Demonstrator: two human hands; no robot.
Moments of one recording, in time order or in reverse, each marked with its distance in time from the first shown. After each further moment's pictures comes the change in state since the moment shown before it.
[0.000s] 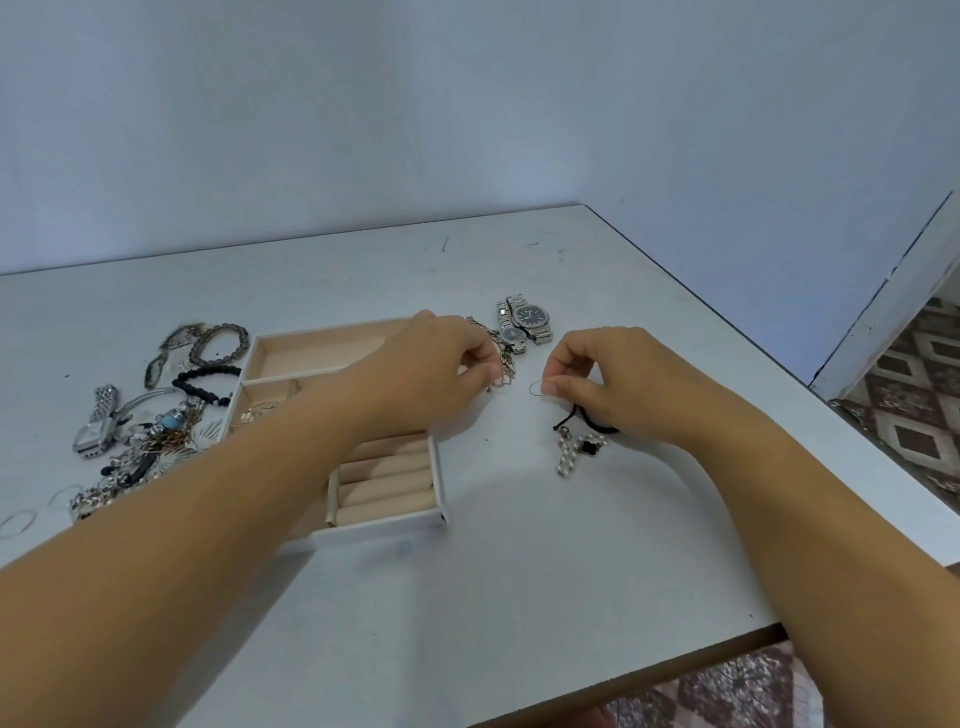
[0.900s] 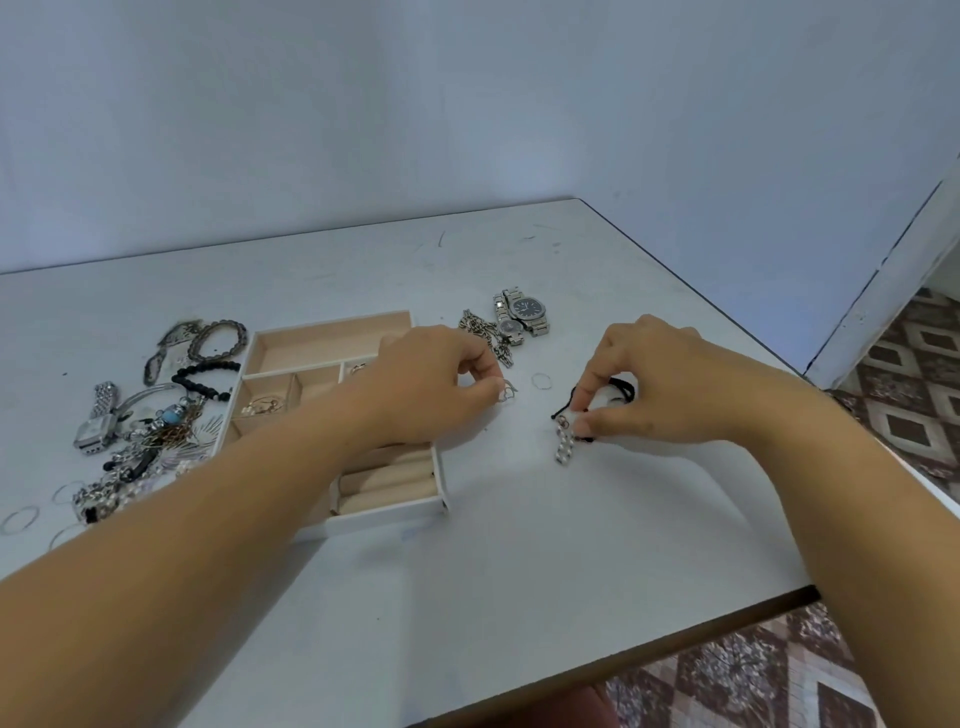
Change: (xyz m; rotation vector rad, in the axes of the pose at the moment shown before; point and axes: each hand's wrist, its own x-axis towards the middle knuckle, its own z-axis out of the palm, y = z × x) left_hand -0.016 0.010 0.005 -0.042 0.008 -0.074; right_hand -0.027 0.001 -0.022 -0.260 -0.158 0.042
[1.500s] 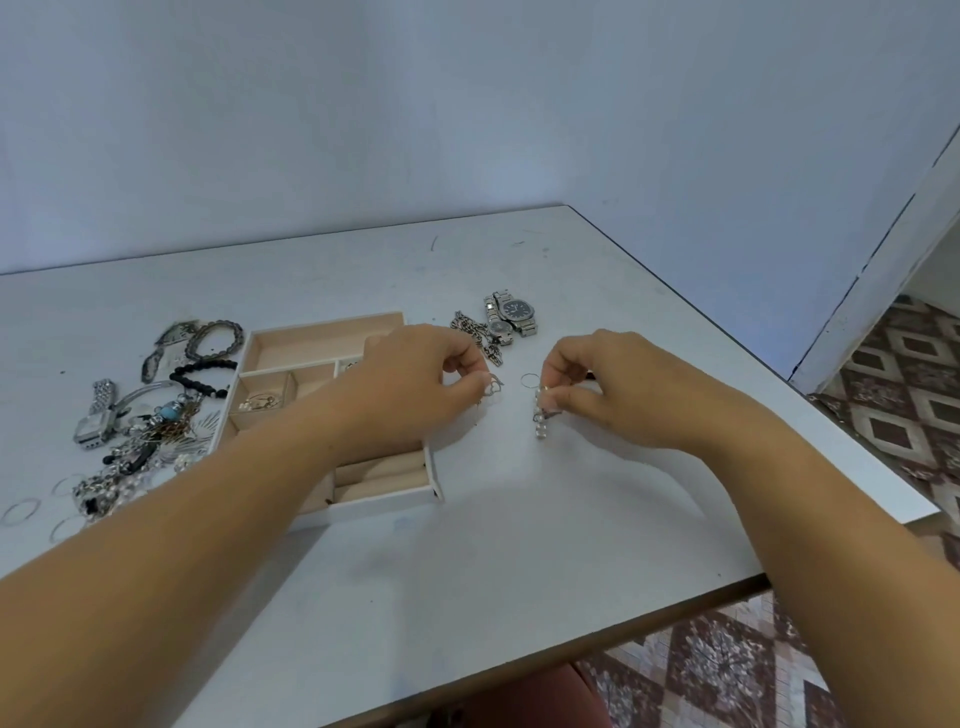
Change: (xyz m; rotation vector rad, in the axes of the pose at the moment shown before) left_hand -0.012 0.002 -0.005 -0.034 0.036 0.010; right_hand -0.002 -0.018 0.009 0.169 0.101 -0.084
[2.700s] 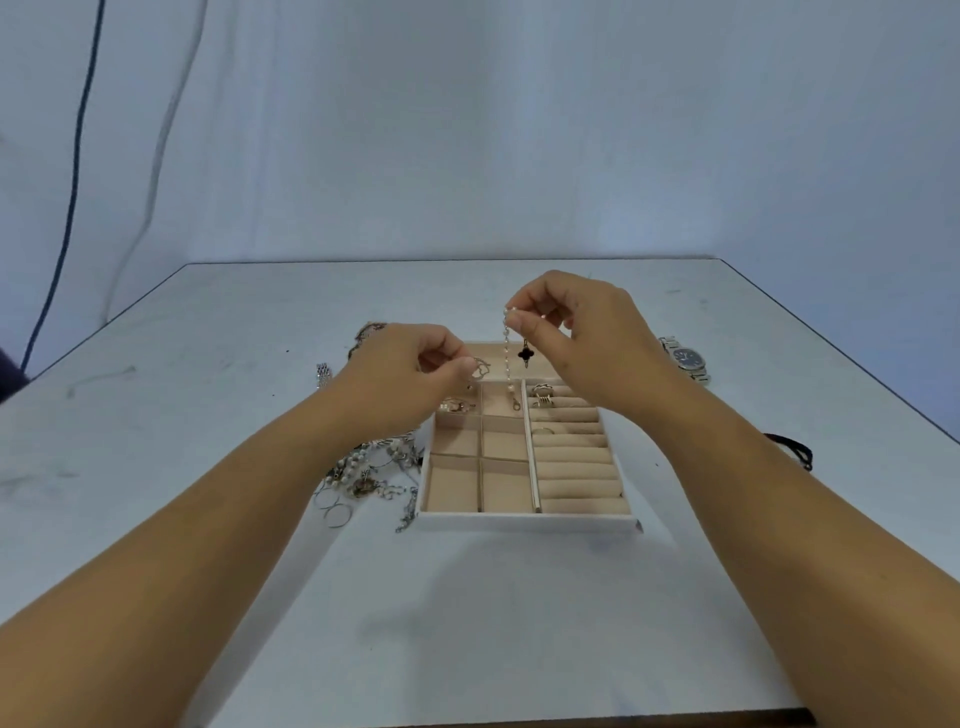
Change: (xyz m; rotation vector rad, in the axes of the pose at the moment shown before) left_hand -0.083 -0.104 -0.087 -0.204 0.236 -0.223; right_hand 0.103 -0.144 0.053 0.282 0.318 -0.301
